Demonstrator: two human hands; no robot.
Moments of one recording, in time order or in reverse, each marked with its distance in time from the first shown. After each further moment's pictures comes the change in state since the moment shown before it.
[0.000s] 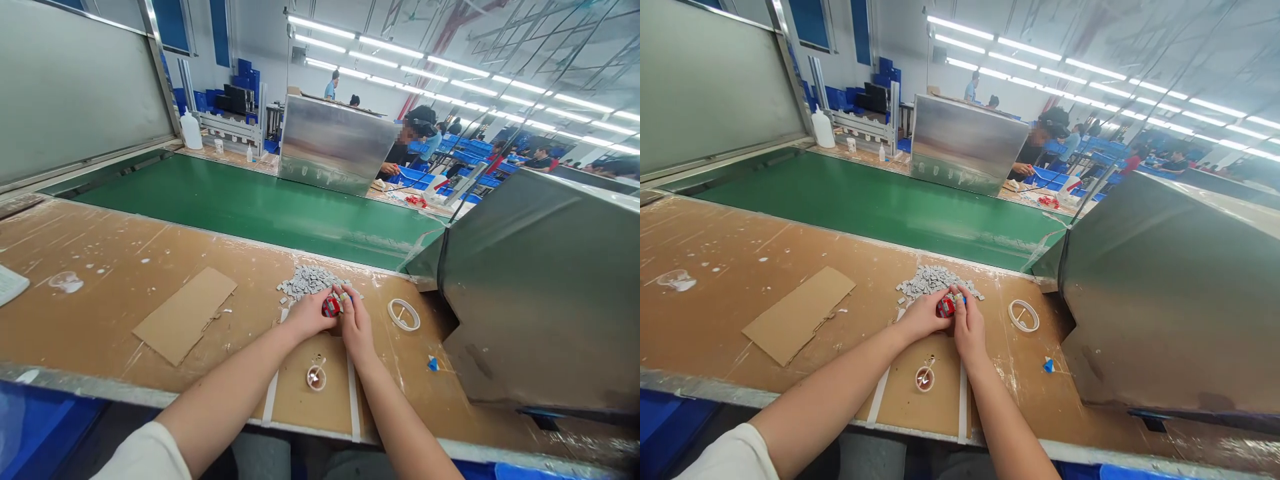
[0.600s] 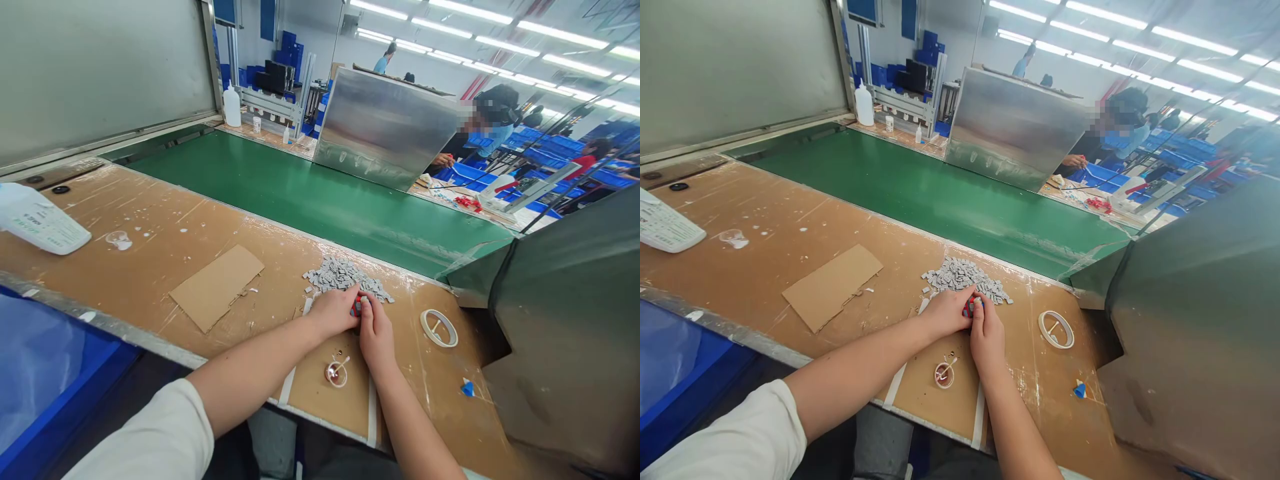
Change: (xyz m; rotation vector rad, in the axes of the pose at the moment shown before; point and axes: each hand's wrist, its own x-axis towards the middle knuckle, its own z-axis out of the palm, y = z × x) left_hand -0.005 0.006 0.004 0.234 -0.018 -0.045; right_hand -0.012 0.008 0.006 -0.223 -0.080 0.022
